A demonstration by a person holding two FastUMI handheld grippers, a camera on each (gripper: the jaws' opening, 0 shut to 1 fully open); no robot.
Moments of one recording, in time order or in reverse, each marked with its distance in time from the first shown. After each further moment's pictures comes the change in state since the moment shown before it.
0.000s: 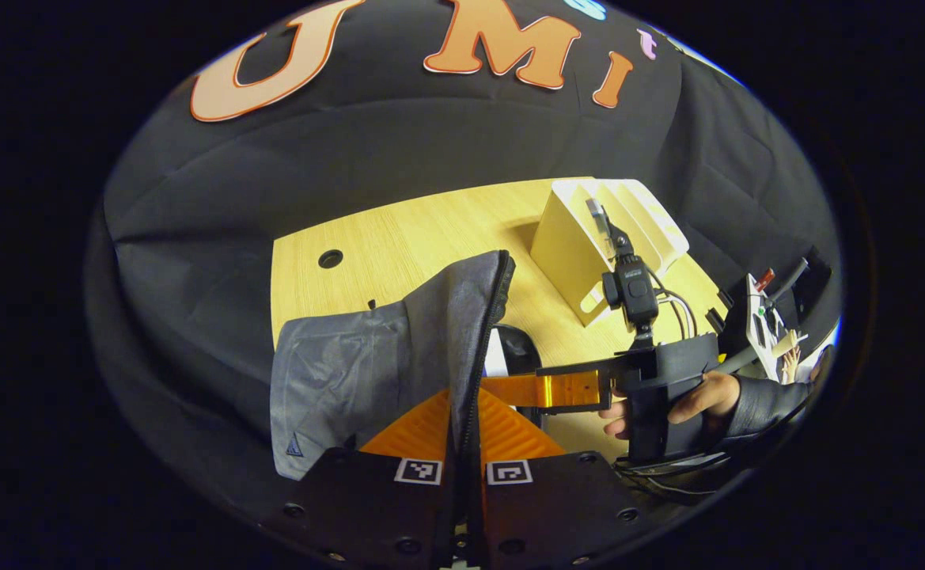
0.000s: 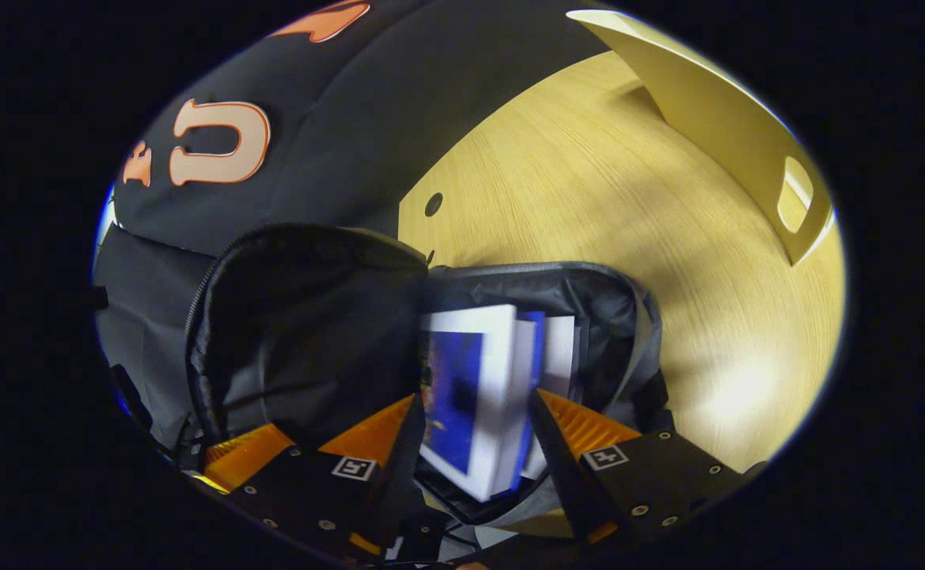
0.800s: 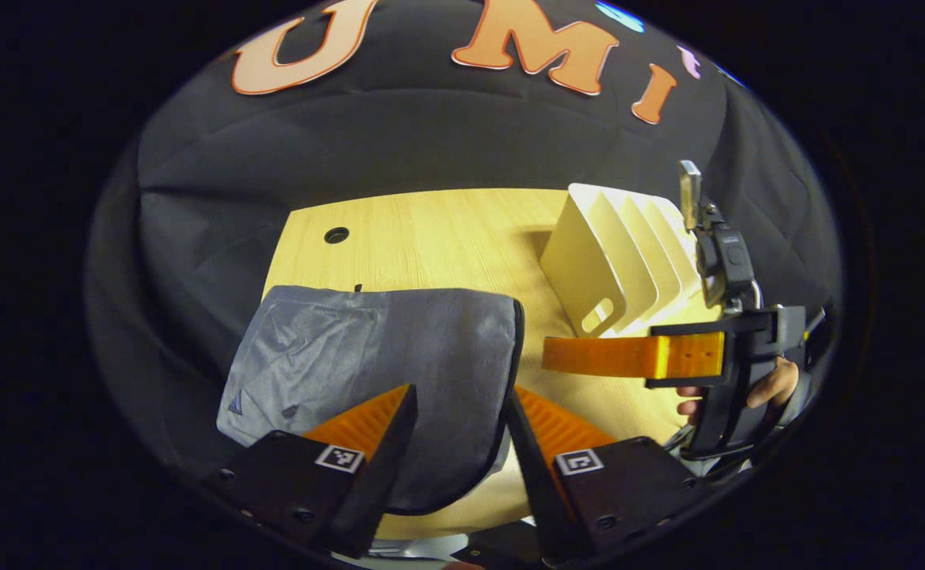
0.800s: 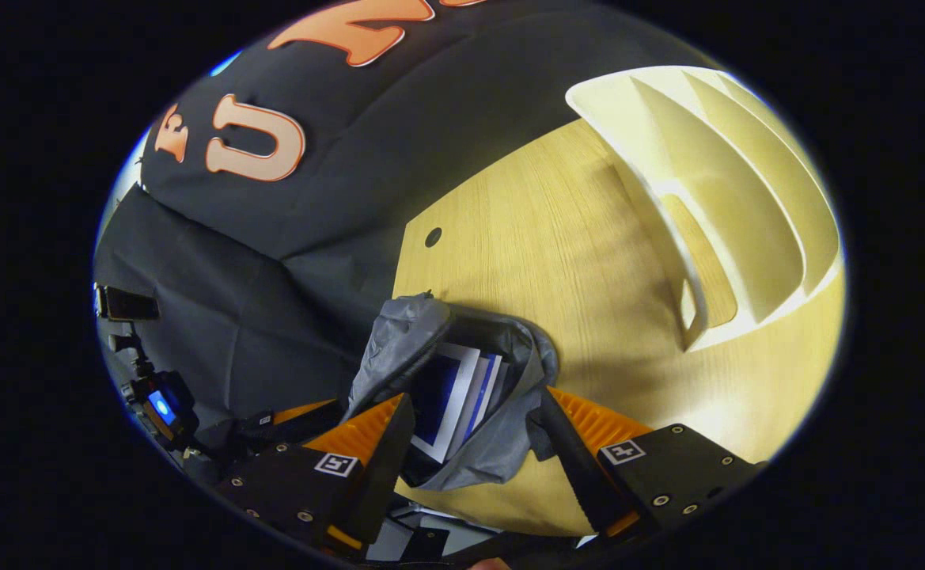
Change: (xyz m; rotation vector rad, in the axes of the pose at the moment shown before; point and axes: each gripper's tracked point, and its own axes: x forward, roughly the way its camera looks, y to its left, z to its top) left arm 0.034 -0.062 -0.003 -0.233 -0.059 0.123; right arm -0.100 -0.051 0.051 -0.209 -0.038 -0.019
